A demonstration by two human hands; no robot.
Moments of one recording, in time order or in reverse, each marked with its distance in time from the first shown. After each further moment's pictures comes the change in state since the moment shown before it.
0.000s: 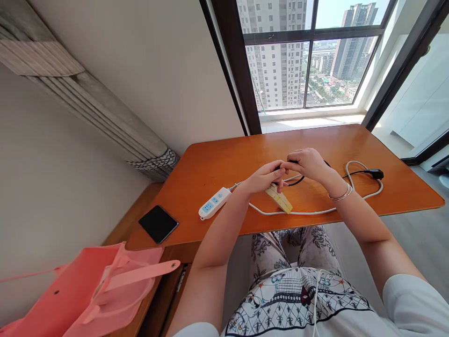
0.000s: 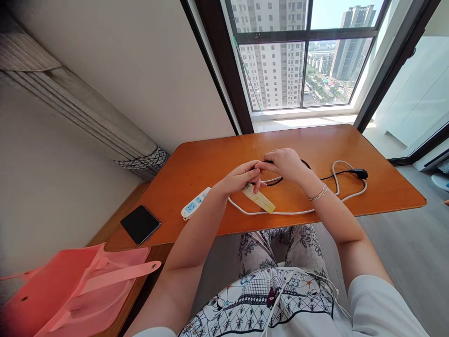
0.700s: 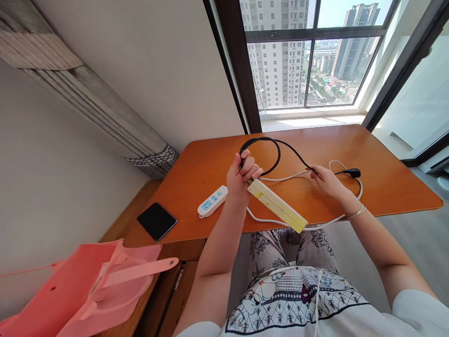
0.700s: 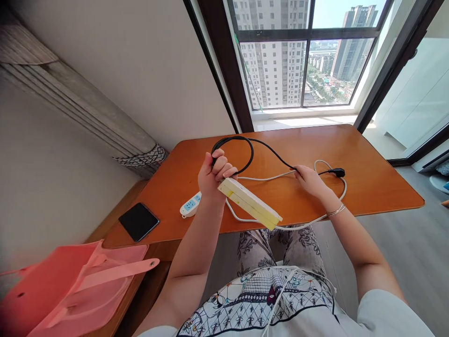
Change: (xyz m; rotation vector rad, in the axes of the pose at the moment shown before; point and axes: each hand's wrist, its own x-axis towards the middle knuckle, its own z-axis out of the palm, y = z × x) left_hand -0.027 0.011 0.006 -0.788 0.649 0.320; right_hand -0.092 0.068 0.046 0.205 0.097 0.214
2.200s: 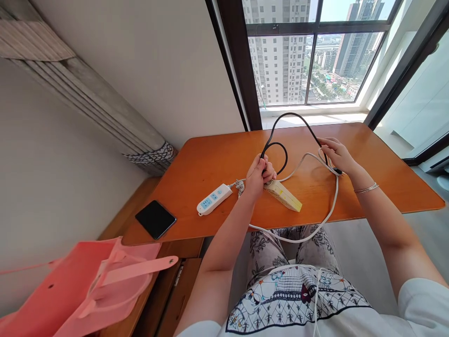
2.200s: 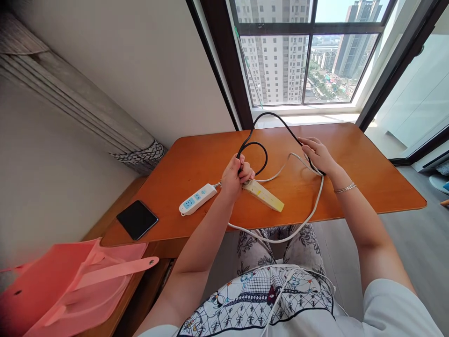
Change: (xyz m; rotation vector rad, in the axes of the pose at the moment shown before) left_hand 0.014 -0.046 -0.019 0.293 -0.080 0.010; right_hand 0.057 0.030 -0.048 0.193 0.203 0.044
